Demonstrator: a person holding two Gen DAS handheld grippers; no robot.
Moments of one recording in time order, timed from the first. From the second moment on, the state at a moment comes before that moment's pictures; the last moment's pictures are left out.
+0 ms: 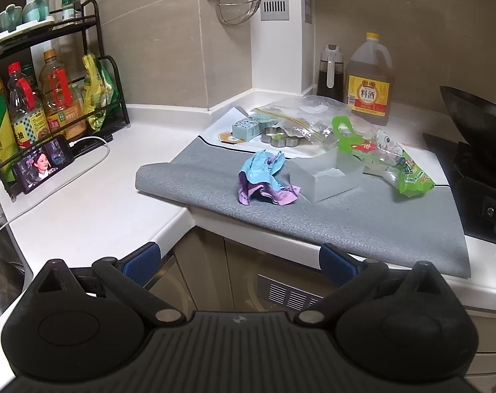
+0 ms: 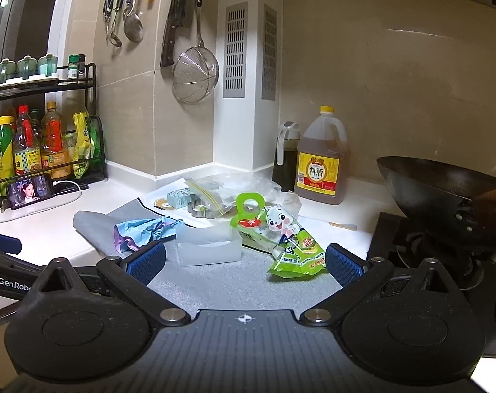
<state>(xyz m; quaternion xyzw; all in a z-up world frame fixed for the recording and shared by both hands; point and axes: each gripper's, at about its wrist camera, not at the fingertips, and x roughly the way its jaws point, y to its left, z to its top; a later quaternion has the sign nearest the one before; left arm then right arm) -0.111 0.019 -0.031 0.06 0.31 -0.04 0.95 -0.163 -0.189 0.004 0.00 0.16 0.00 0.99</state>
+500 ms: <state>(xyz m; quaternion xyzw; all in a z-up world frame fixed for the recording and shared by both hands) -0.118 0.018 -0.027 0.06 0.31 -0.04 0.95 -0.167 -0.193 0.004 0.01 0.16 0.00 0.99</state>
